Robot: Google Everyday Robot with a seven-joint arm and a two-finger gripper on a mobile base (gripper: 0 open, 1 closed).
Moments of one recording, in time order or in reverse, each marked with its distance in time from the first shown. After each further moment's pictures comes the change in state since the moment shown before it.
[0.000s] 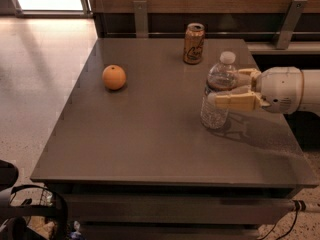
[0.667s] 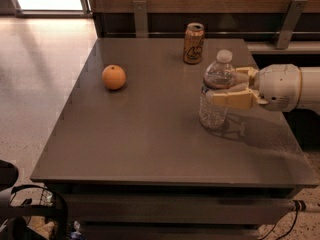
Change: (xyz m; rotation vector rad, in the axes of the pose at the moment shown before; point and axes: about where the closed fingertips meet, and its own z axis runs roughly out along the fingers) arm -0.005 0.003 0.004 -0.010 0.002 -0.012
